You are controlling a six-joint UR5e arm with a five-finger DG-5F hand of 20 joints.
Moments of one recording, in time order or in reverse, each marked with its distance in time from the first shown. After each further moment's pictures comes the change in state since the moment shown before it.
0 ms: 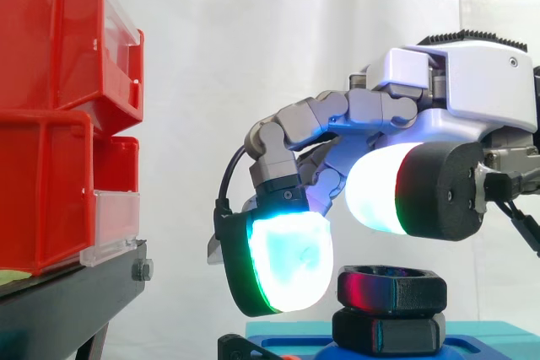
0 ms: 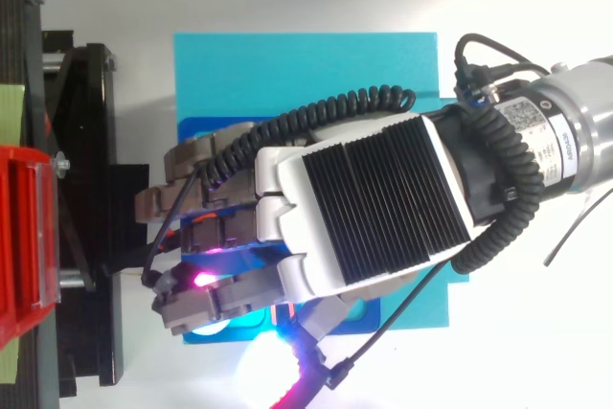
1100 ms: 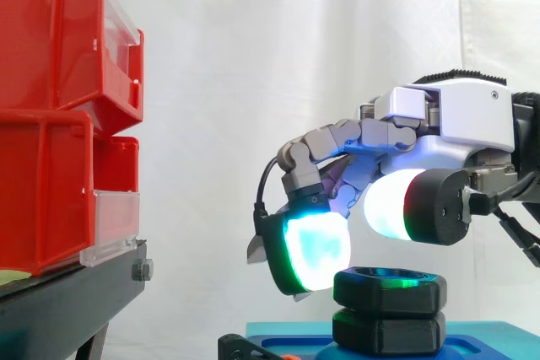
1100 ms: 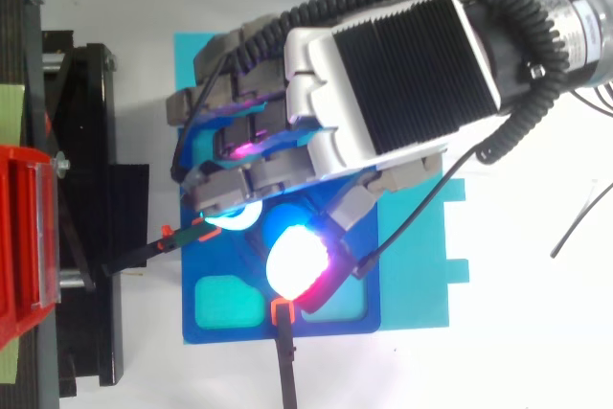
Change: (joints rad) arm -0.107 0.000 -0.001 -0.009 -0.117 -0.002
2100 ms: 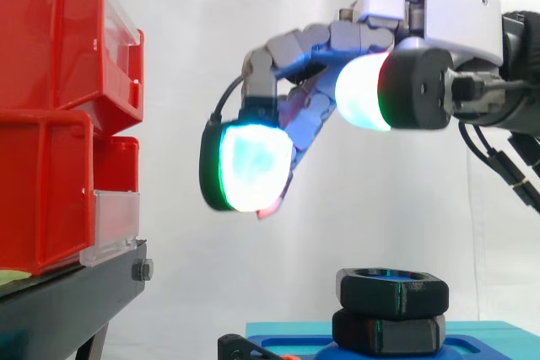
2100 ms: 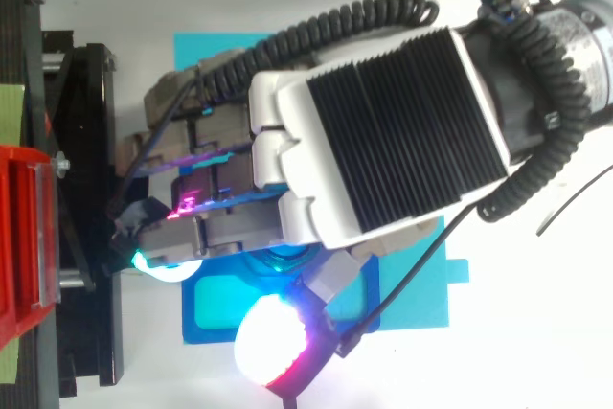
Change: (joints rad) arm 0.053 0.000 0.119 -0.105 0.030 -0.025
